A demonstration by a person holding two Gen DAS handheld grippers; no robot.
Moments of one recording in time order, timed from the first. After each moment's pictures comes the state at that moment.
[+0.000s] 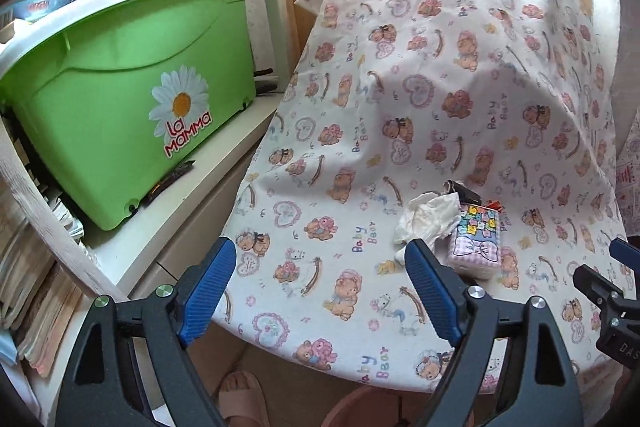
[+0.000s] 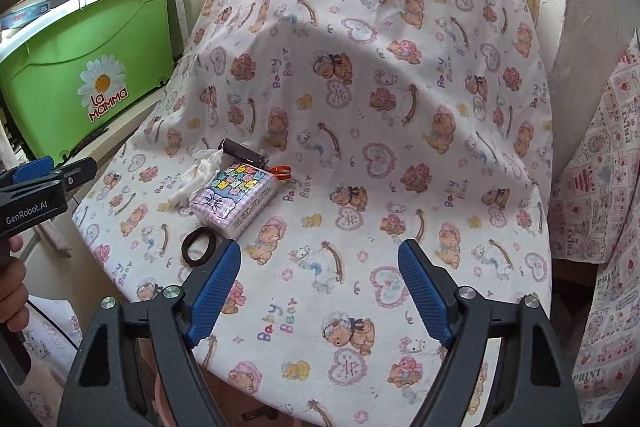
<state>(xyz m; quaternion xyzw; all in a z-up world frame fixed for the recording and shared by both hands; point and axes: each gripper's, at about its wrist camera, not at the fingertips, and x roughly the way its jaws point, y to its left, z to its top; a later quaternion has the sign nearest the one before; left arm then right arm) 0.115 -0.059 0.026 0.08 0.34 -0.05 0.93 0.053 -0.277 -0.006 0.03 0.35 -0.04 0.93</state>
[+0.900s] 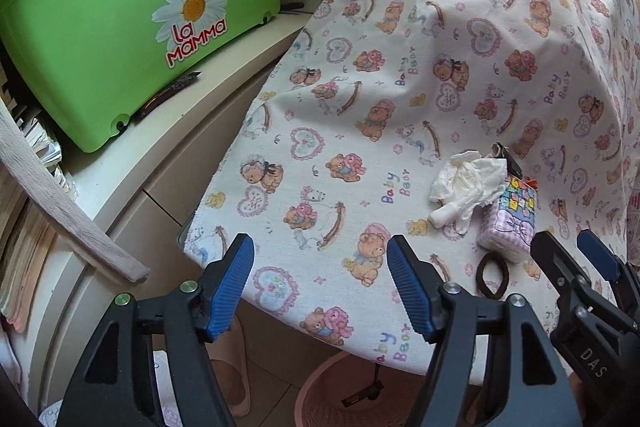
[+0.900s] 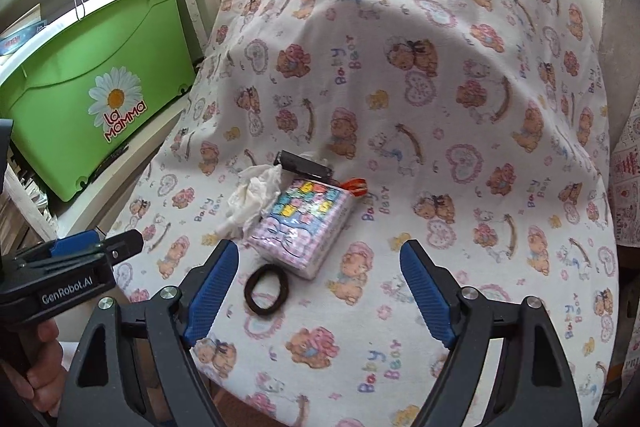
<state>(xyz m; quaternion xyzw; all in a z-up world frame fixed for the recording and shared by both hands) 0.147 -0.030 -0.011 0.01 0.47 -0.01 0.88 0.108 -0.228 -0.017 0.08 0.36 -0.01 0.93</state>
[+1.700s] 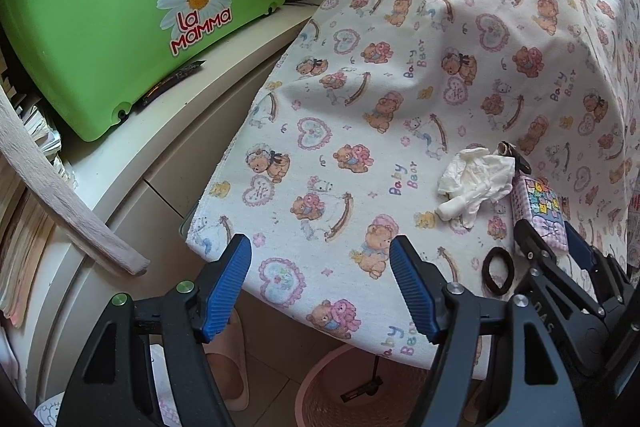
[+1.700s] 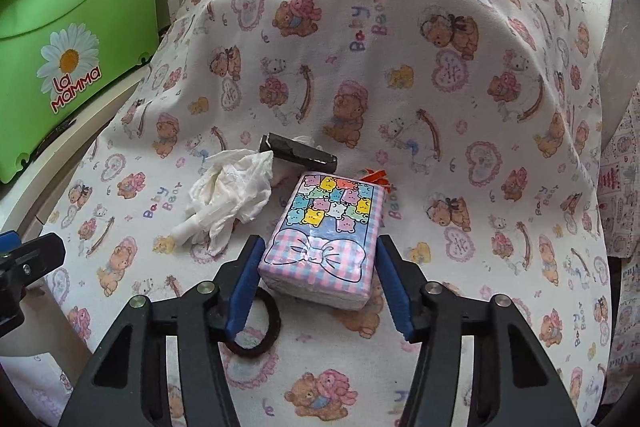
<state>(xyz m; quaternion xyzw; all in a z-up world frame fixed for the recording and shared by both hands) 0.145 -0.032 -0.017 0.01 0.48 -0.01 0.88 0.144 -0.198 -0.051 0.02 0.38 -0.09 0.92</state>
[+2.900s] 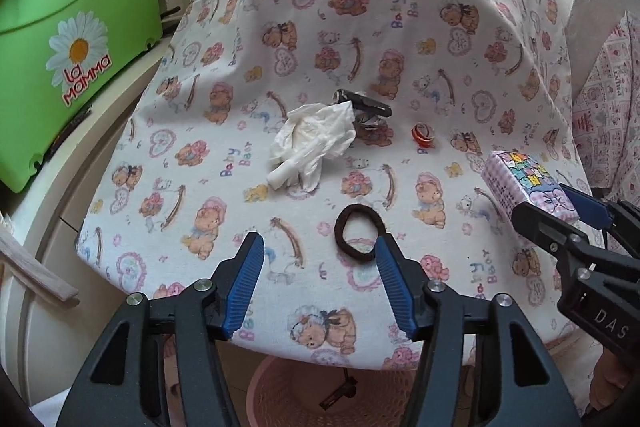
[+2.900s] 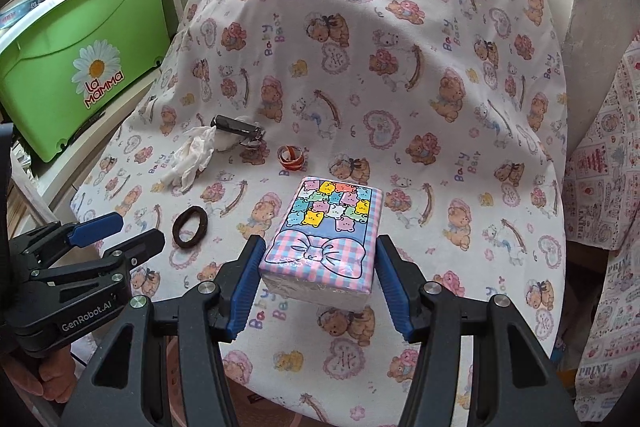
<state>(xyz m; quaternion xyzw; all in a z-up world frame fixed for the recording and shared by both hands) 0.102 -0.133 -0.037 0.08 0.43 -0.15 0.89 0.065 -0.286 -0.020 0.04 0.39 -0.03 0.92</state>
